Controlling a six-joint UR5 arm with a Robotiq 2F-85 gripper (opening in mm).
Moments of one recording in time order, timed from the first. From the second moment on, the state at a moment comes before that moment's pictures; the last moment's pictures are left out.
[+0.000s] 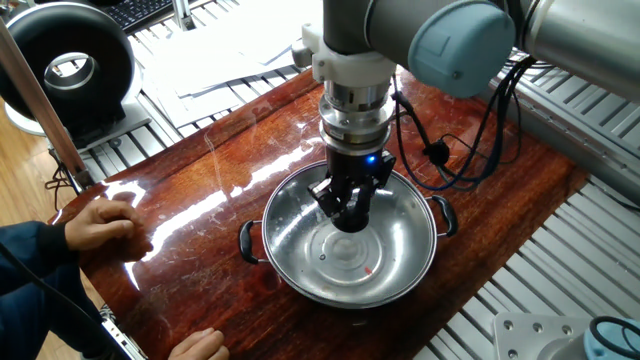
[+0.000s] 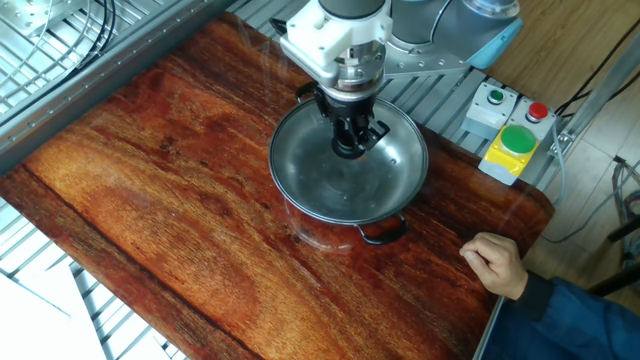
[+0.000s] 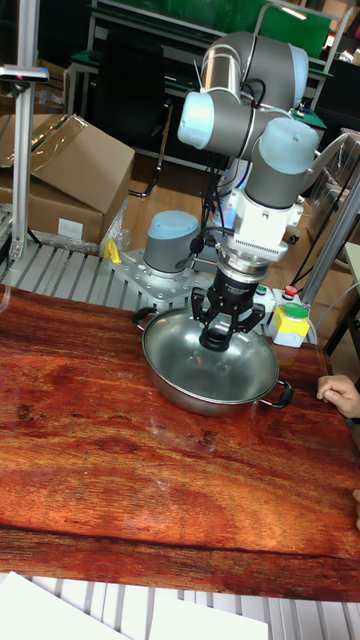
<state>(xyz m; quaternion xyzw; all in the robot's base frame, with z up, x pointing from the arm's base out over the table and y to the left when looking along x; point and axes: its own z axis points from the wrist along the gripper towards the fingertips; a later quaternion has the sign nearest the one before) 0.388 0.100 0.105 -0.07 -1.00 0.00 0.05</state>
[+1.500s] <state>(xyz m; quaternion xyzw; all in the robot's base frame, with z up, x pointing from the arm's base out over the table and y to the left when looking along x) 0.422 0.033 0.144 -0.03 -1.00 0.03 0.05</state>
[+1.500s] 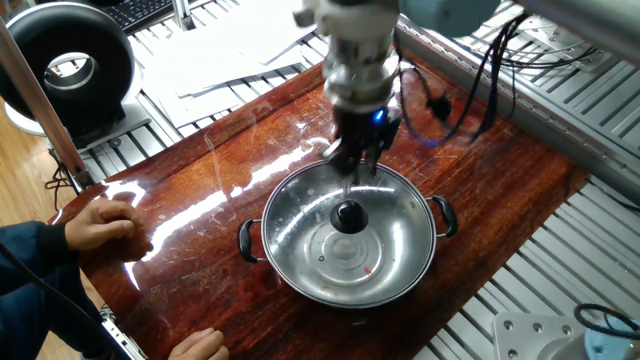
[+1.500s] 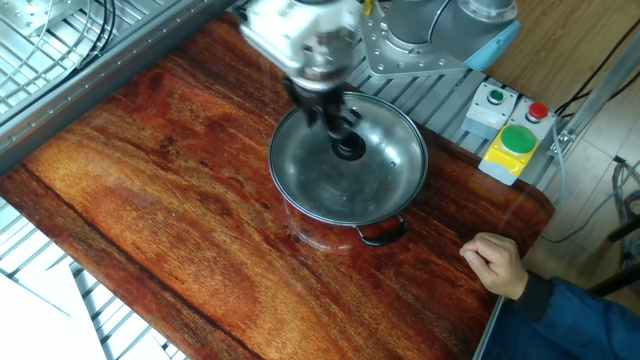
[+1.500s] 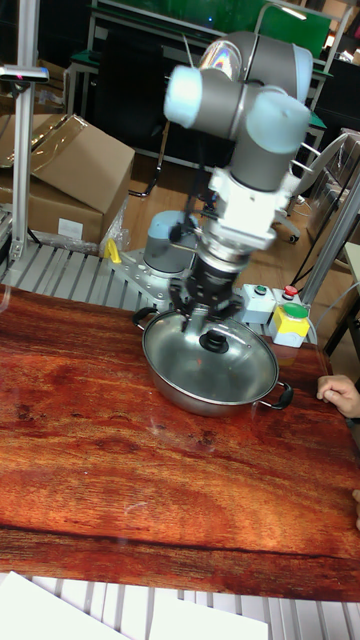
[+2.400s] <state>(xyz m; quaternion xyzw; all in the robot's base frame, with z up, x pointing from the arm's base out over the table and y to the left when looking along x) 0.440 -0.060 0.150 -0.01 -1.00 0.02 0.04</state>
